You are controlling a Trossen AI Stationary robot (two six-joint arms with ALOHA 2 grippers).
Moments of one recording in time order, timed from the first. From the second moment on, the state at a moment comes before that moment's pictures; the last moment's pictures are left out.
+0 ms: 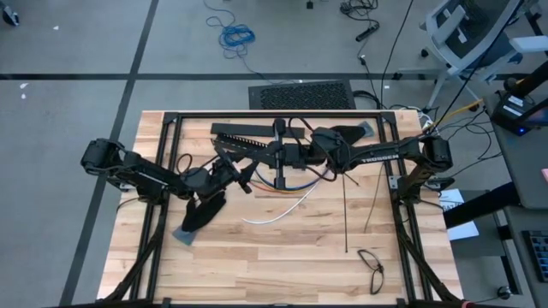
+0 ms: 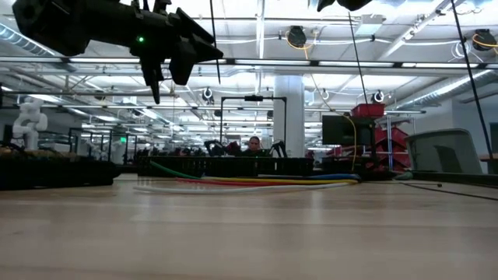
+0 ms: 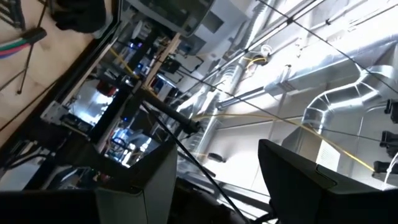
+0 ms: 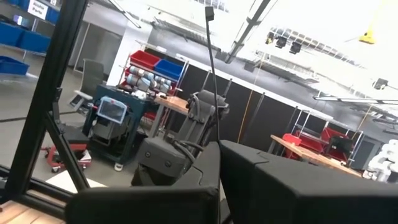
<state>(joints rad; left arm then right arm) -0.14 1.39 0.47 1.11 -0.74 -2.09 -0.06 1.68 1.23 0.73 -0.19 -0.33</state>
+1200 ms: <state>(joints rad) -0.12 1.39 0.47 1.12 -0.73 -2.01 -0.07 1.68 1.23 0.67 -0.19 -0.33</state>
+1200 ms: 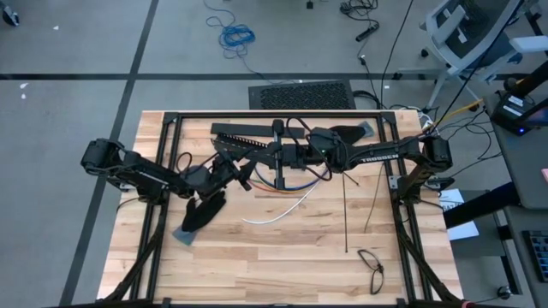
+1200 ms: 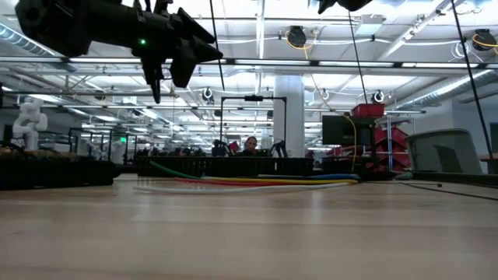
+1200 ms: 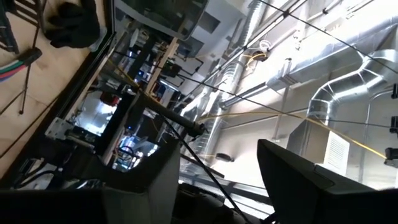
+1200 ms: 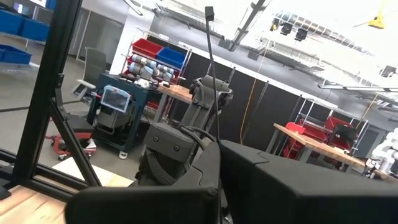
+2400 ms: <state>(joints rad) -0.10 1.39 0.47 1.12 -0.65 -2.00 -0.07 1.68 1.23 0.67 -0.19 -0.32</state>
